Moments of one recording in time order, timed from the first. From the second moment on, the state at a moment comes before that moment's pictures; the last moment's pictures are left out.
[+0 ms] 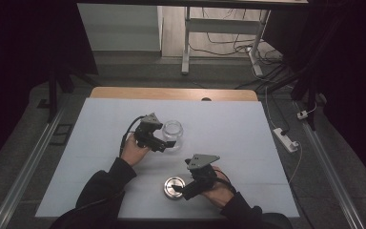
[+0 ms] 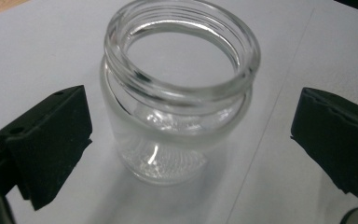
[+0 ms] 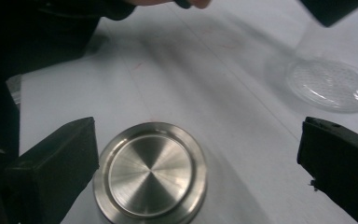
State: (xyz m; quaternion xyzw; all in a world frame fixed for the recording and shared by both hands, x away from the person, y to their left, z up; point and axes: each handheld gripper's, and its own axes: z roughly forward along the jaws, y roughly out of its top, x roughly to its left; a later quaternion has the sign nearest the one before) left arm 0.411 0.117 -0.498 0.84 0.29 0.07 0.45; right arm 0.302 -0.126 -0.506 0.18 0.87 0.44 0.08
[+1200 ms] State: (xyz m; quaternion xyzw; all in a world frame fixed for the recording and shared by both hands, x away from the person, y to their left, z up) left arm 0.358 0.134 -0.497 0.85 0.31 0.05 0.42; right arm 0.321 -0.152 -0.504 0.23 0.87 0.42 0.11
